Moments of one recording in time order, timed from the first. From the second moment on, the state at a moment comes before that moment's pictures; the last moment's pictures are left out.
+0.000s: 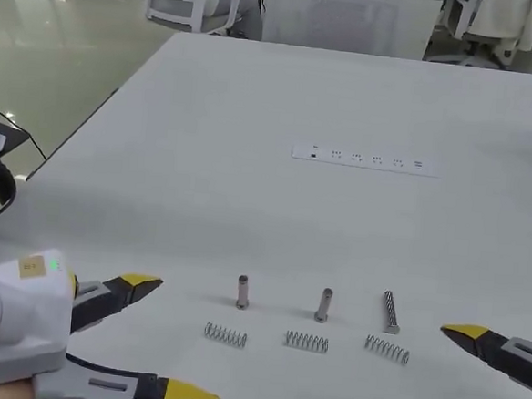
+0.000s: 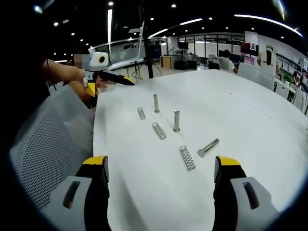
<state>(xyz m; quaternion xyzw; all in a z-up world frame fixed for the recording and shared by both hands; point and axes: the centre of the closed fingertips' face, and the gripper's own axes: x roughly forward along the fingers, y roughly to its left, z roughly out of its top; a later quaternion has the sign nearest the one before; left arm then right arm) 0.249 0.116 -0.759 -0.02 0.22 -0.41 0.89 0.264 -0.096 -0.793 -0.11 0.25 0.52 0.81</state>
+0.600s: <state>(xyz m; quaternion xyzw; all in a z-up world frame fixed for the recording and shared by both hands) 0.253 0.115 -0.762 -0.02 0.22 -0.41 0.89 0.304 -0.091 -0.774 -0.08 0.25 0.49 0.83</state>
